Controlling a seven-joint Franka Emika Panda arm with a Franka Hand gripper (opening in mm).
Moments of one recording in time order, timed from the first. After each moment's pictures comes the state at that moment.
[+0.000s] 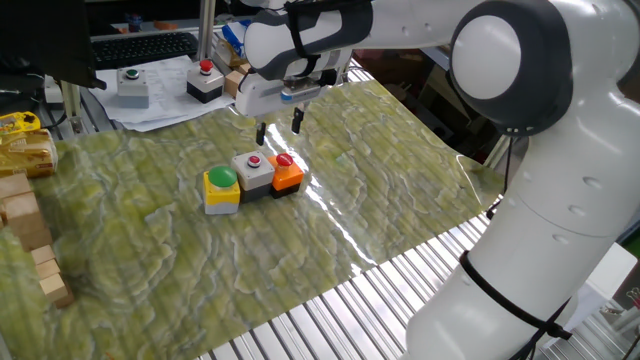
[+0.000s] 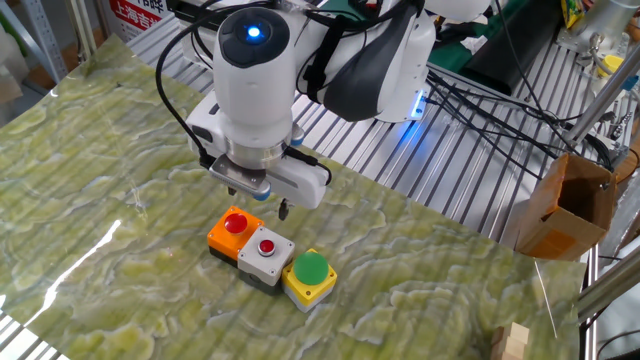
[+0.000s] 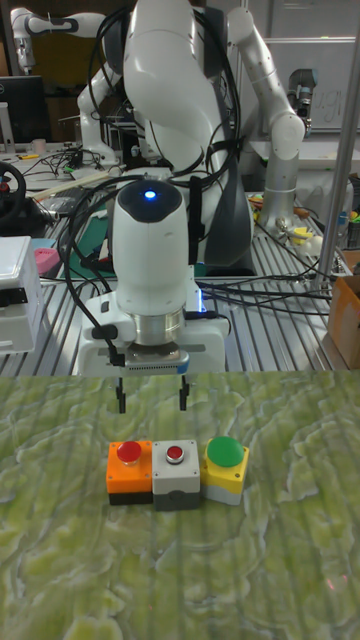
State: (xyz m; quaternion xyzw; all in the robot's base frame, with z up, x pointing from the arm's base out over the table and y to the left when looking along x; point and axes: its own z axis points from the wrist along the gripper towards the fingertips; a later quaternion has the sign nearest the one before) arm 0.549 -0.026 0.224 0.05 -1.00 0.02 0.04
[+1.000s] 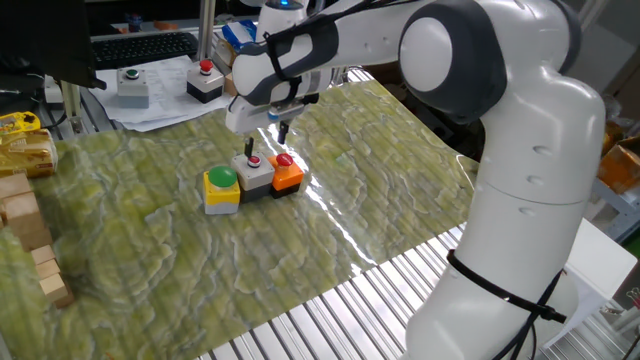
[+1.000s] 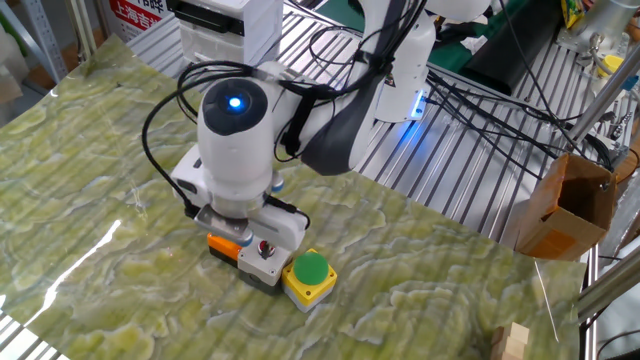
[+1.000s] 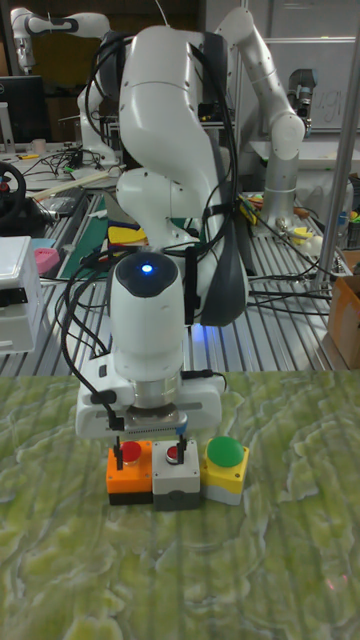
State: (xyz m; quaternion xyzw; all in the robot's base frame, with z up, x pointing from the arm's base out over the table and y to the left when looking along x) arm 0.589 -0.029 0.152 0.07 -1.00 0.01 0.02
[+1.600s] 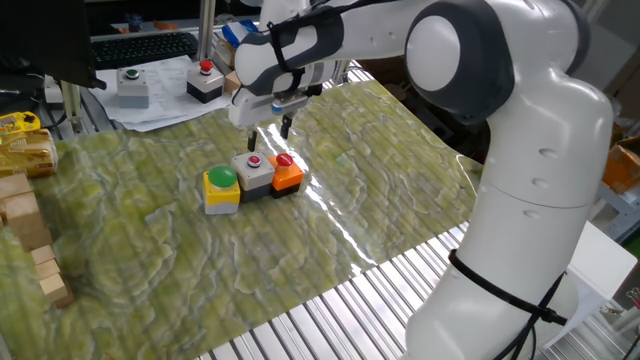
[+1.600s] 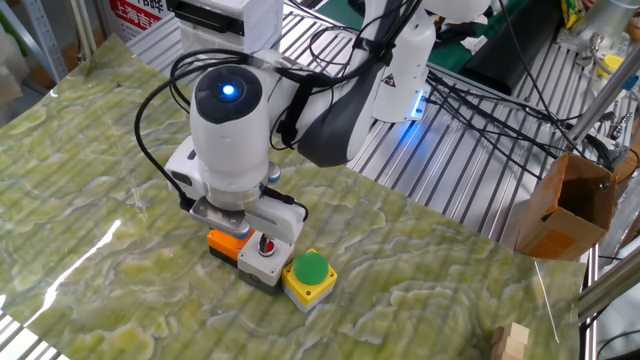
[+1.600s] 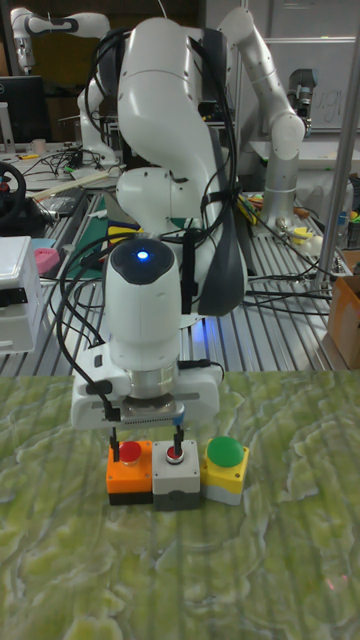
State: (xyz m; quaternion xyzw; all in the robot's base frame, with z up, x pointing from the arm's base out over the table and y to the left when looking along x) arm 0.590 -0.034 0.169 0.08 -1.00 0.01 0.03
